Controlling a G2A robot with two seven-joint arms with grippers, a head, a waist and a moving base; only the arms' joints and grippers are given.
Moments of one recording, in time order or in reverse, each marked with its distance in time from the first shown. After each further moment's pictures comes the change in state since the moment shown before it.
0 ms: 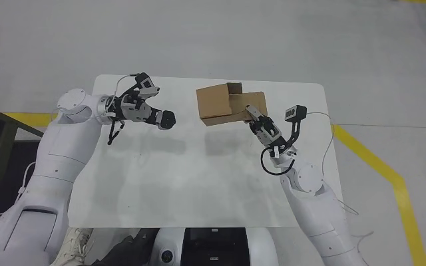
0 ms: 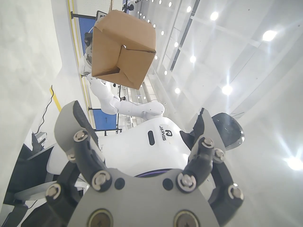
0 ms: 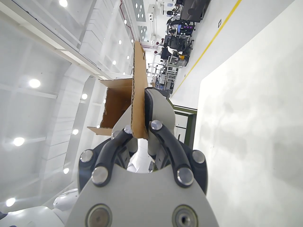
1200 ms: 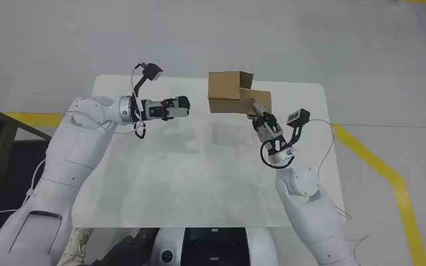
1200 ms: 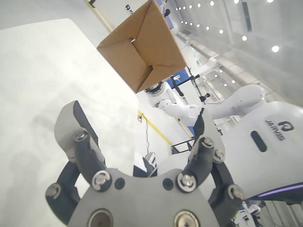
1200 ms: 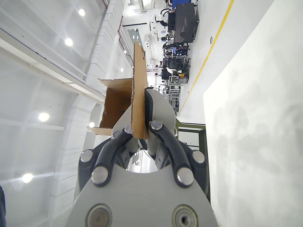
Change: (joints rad) left arm 0.038 -0.018 0.024 -0.168 0.459 -0.706 0.321; right arm -0.043 -0.023 -0.018 -0.085 0.060 0.124 -0.210
